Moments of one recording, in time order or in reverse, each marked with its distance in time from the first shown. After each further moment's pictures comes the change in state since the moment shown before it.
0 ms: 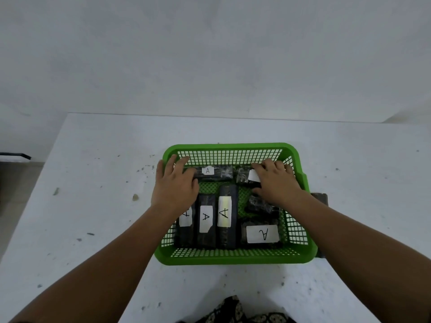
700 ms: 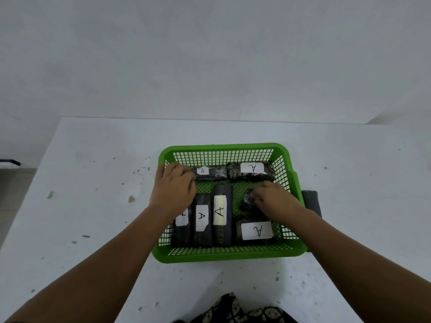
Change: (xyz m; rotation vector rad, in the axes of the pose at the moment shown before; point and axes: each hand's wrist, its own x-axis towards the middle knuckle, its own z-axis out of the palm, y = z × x) left_hand -0.007 0.003 -0.002 -0.101 0.070 0.100; right_hand -0.048 0.000 0.005 0.270 -0.074 -0.064
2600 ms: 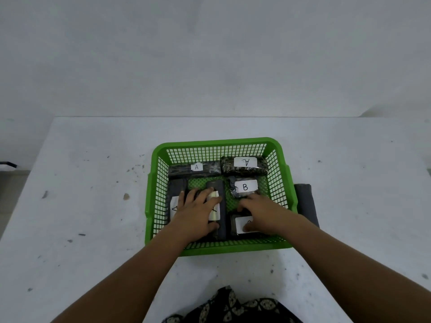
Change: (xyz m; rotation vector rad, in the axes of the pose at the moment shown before) left_hand -0.037 0.047 0.042 -0.052 -0.484 0.116; right_hand -0.024 -0.017 0.017 0.053 -0.243 -0.068
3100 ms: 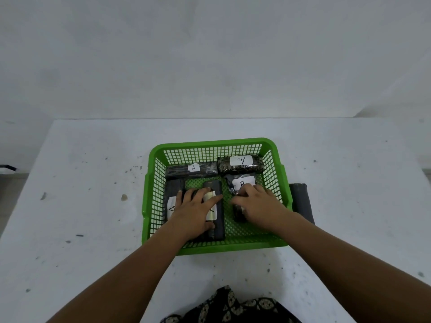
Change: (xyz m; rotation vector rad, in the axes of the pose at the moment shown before) left_hand 0.003 0.004 -0.002 0.082 0.001 -0.003; right_hand -0.005 -0.004 -0.004 -0.219 0.186 -0.017
